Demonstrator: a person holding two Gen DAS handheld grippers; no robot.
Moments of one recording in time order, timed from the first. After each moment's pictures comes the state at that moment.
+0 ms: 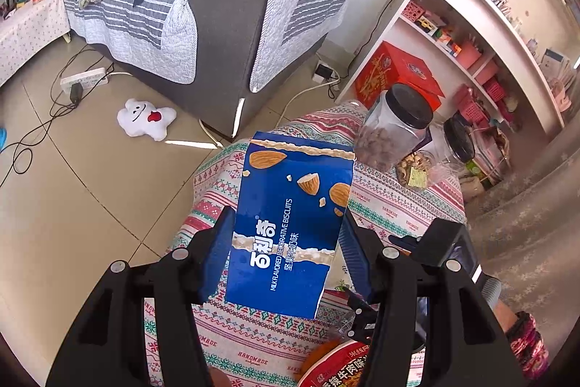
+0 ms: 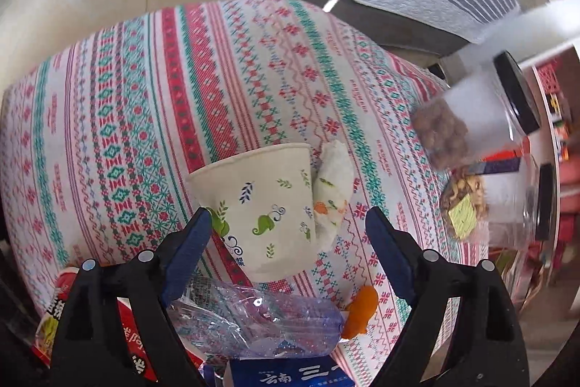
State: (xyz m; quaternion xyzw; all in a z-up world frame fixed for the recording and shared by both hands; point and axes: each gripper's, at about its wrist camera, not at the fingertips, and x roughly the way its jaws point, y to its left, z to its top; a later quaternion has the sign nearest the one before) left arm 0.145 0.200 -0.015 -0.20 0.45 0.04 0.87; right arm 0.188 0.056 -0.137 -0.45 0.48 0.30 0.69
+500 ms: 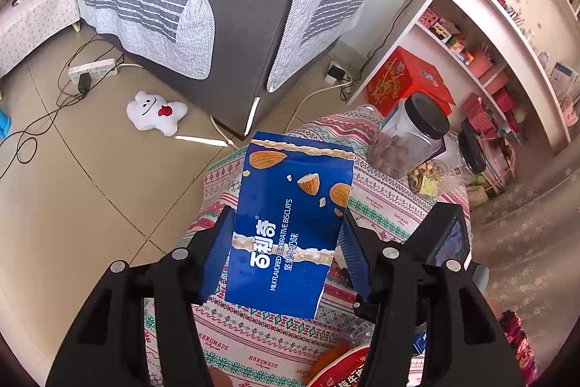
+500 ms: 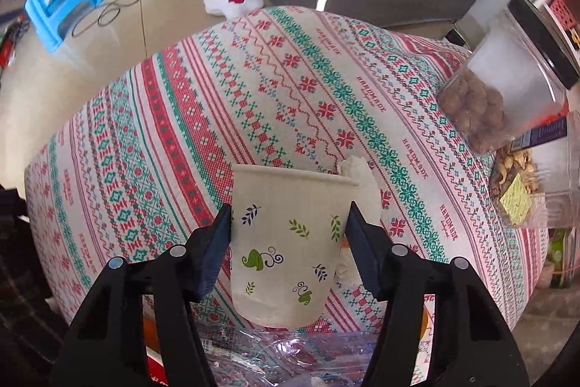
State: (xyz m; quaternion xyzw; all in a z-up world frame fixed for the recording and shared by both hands) left arm 0.148 0.219 -0.019 -0.22 0.45 0.05 0.86; right arm 0.235 0.043 -0.136 -0.27 0.53 0.32 0.73
